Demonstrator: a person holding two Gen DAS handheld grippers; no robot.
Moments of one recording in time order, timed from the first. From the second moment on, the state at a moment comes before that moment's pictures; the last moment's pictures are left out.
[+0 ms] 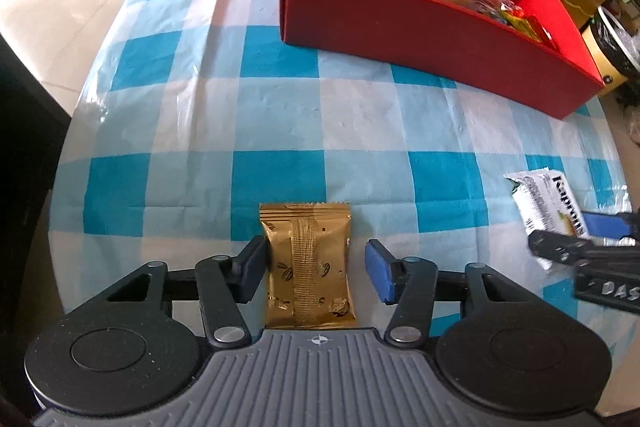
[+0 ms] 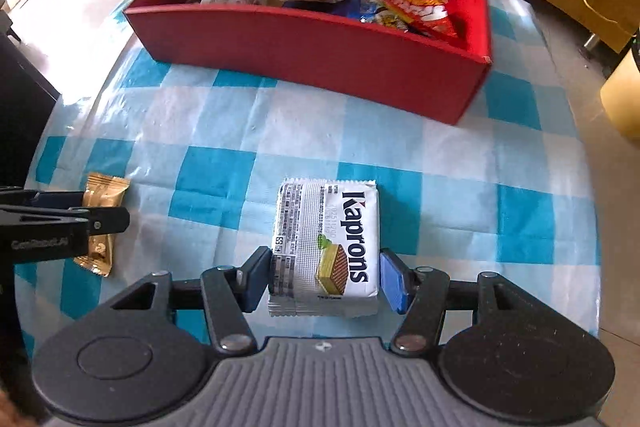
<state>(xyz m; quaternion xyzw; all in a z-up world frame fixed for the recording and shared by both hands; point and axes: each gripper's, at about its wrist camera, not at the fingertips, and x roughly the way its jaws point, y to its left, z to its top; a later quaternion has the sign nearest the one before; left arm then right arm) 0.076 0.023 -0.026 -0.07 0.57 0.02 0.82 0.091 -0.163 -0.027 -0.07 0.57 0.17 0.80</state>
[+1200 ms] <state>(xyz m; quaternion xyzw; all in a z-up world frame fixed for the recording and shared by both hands) 0.082 0.008 -0.006 -0.06 0.55 -0.01 0.83 0.091 -0.156 -0.015 -0.08 0.53 0.17 0.83</state>
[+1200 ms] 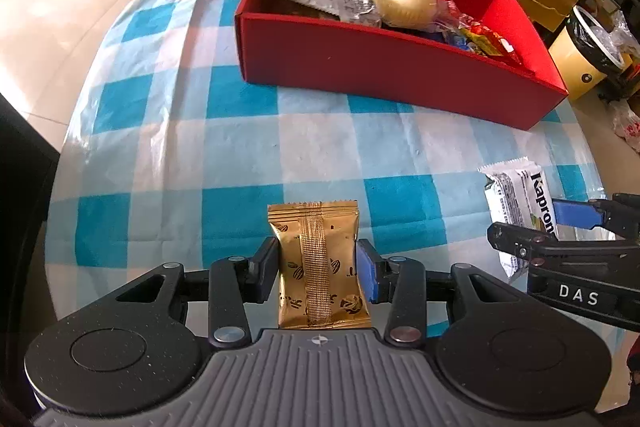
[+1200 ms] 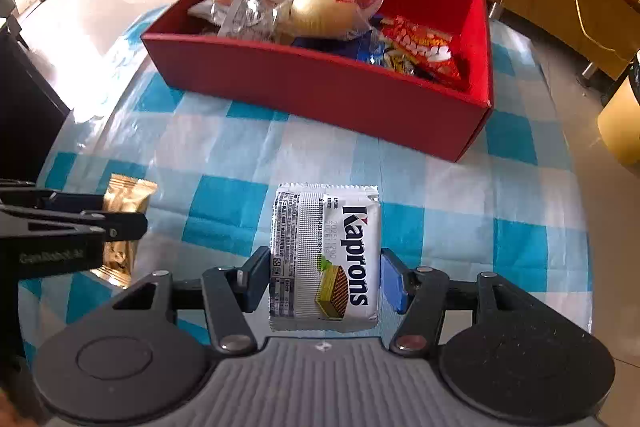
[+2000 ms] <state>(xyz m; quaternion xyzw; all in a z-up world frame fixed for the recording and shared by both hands) 0.106 -0.002 0.035 -0.05 0.49 -0.03 0.87 0.108 -0.170 0.023 -0.02 0.48 0.17 0.86</state>
